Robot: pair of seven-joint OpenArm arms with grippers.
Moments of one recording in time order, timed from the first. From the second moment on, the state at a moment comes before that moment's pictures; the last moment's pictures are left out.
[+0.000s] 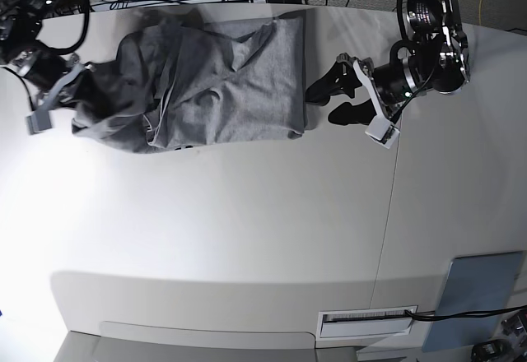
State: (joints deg) left arm 11.7 -7.9 -12.5 101.6 -55.4 -43.1 66.8; right arm -16.7 17.1 41.8 107.8 71.4 39.3 -78.9
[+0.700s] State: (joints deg) left arm 21.8 -8.1 -12.5 101.6 -46.1 -43.1 63.7; right arm -17.4 0.3 -3.3 121.8 32.8 35.3 -63.2
